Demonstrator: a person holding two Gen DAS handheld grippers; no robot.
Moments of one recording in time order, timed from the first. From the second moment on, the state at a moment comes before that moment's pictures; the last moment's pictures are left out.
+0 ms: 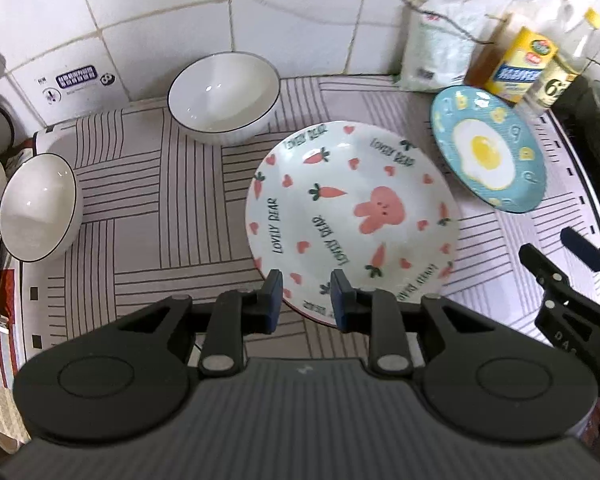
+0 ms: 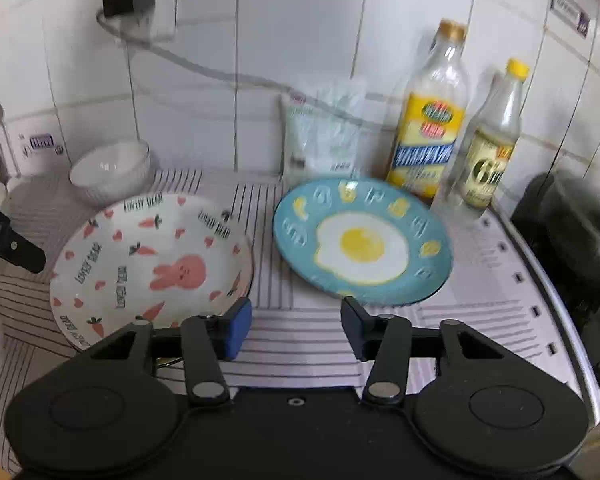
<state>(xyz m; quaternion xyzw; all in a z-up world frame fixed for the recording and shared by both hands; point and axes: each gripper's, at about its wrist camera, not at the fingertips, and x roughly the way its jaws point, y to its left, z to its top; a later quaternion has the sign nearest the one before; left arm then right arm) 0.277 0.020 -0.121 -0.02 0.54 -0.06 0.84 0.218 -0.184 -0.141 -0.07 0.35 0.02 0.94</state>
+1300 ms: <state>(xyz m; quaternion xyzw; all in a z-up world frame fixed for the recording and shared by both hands) 0.425 -0.147 -0.175 0.10 0.55 -0.13 0.82 0.331 -0.360 -0.210 0.16 0.32 0.07 0.93</state>
